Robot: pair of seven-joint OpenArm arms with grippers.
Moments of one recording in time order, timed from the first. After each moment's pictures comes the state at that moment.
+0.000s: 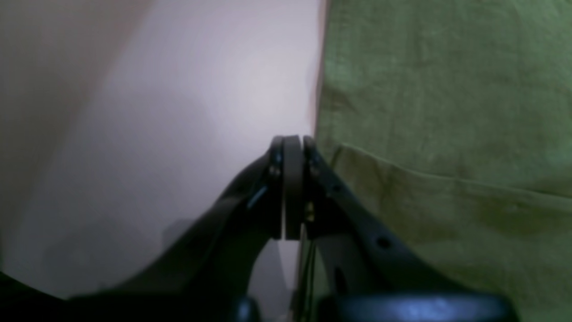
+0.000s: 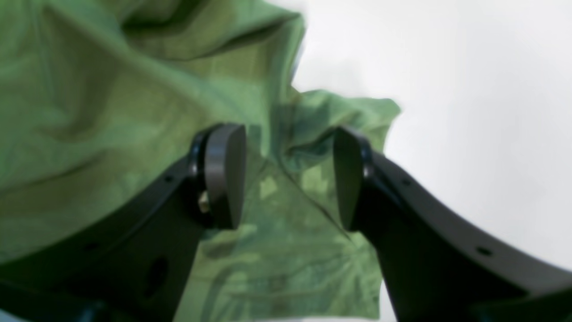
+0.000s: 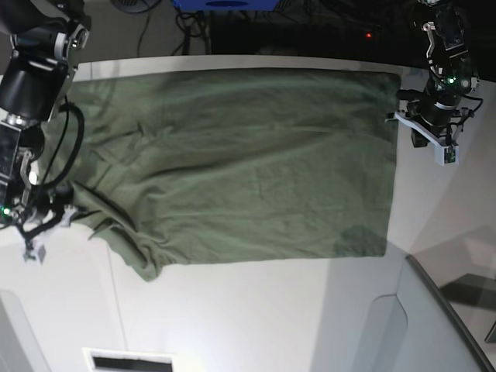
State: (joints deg) left arm 17.9 -11.4 -28.4 88.5 -7.9 -17.2 31.2; right arm 15.6 8.5 21.3 74.9 0.8 16.9 -67.0
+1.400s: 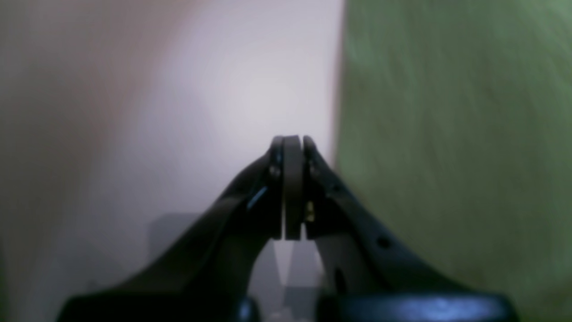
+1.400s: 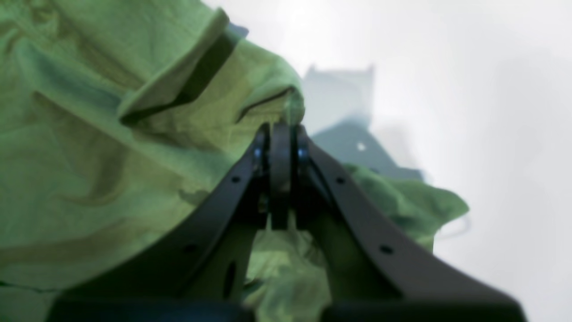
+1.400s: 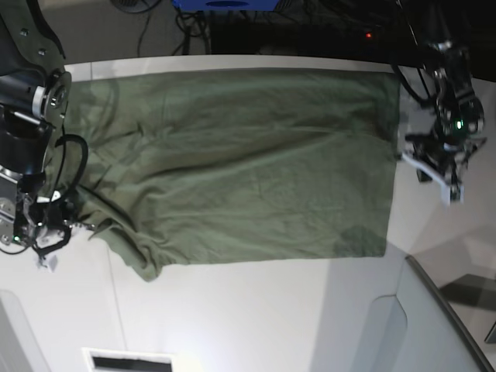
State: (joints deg) left arm 3.5 -16.4 -25.0 75.2 -8.0 -17.0 31.2; right arm 28.5 11.8 20.9 43.5 0.9 17.2 -54.8
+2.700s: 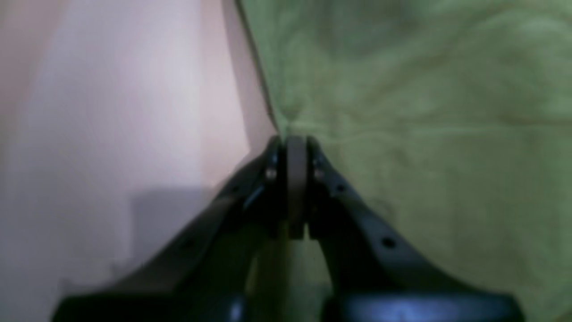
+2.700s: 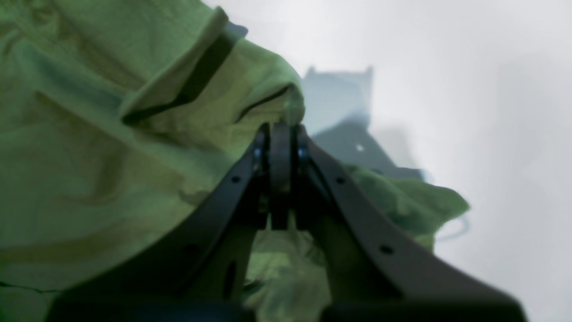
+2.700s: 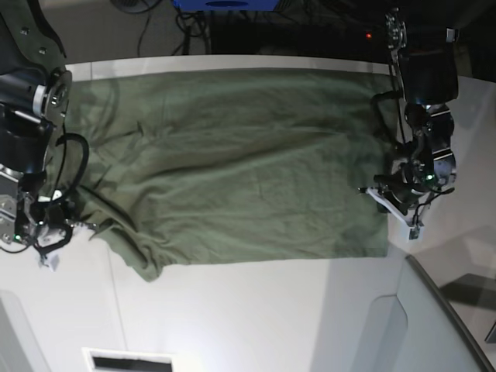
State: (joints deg) left arm -10.0 -16.3 -13.0 60.1 -8.6 -17.0 32.5; right arm 27.9 11.6 20.9 43.7 1.1 17.2 -54.6
